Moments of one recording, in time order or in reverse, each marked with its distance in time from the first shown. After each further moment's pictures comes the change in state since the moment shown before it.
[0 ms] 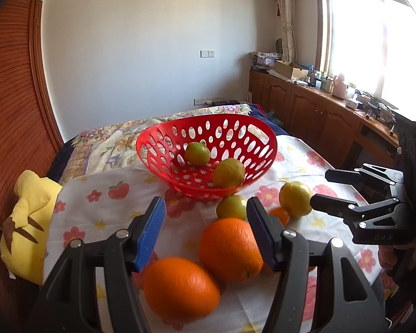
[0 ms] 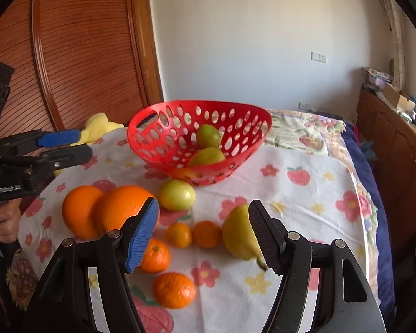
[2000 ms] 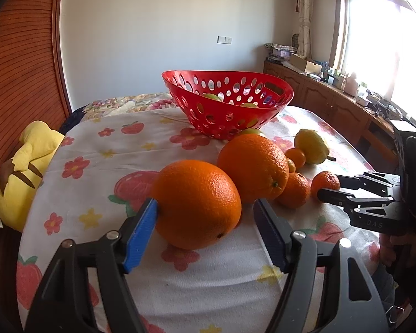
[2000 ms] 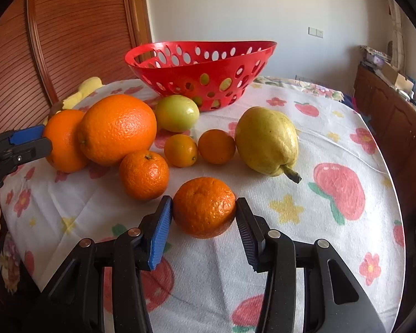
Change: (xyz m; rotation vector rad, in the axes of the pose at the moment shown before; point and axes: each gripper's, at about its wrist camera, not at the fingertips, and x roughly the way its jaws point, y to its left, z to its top) left arm 0.002 0.017 -0.093 -0.097 0.055 0.035; right arm 0.028 0.014 -0.080 0.006 0.119 -0.028
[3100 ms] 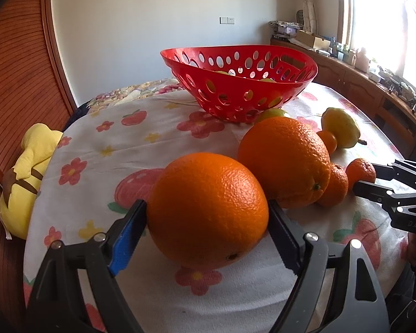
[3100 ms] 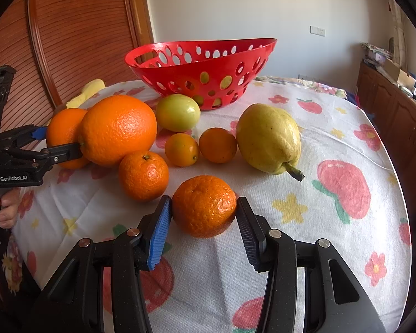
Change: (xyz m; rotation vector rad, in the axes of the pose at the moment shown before) left arm 0.046 0.004 0.007 0.068 0.098 0.072; right arm 0.004 -0.004 -0.003 0.017 -0.007 0.030
